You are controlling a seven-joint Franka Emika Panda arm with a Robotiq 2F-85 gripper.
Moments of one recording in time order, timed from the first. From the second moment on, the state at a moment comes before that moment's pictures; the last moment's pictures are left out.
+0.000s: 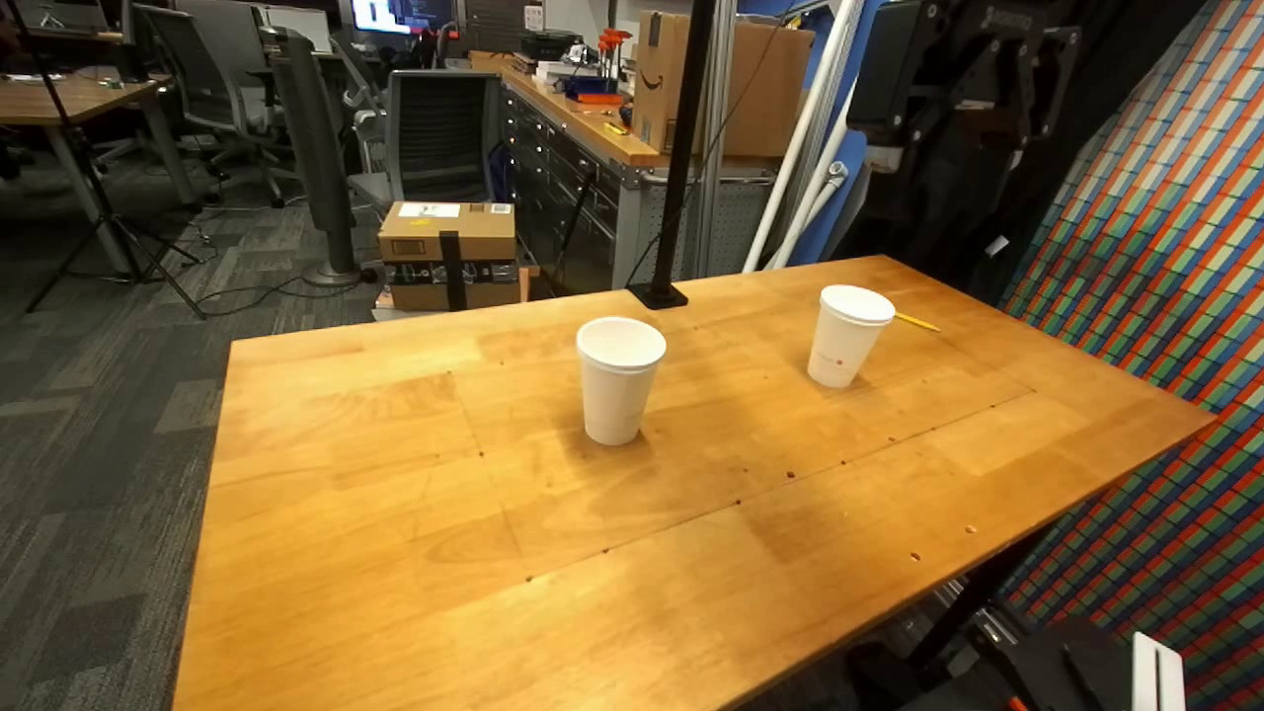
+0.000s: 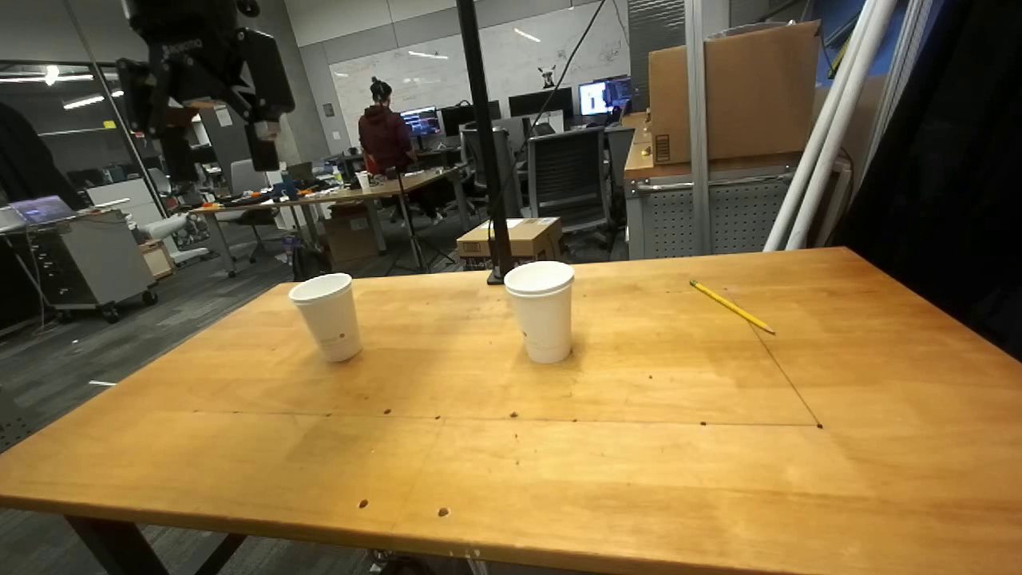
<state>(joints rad) 0.08 -0.55 0.11 -2.27 0.05 1.59 0.08</state>
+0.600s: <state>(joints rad) 0.07 -0.54 0.09 -2.29 0.00 1.65 0.05</state>
